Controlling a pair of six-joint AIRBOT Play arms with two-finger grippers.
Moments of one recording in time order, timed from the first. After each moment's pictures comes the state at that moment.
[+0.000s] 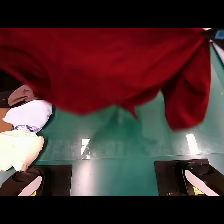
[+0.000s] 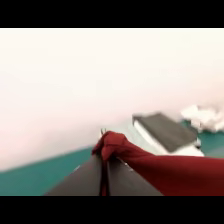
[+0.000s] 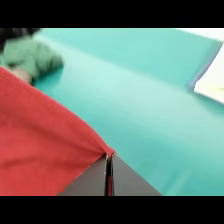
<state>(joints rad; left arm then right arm) -0.16 -0.86 1.94 1.23 -1.02 -1.41 0.15 -0.88 1.71 -1.17 1.39 1.44</state>
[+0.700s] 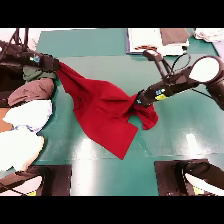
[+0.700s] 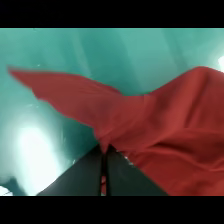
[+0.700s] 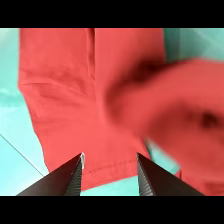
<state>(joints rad) -0.16 -1.23 1.51 1.31 -1.16 -1.41 0.40 -1.09 1.22 -1.15 1.30 1.47</state>
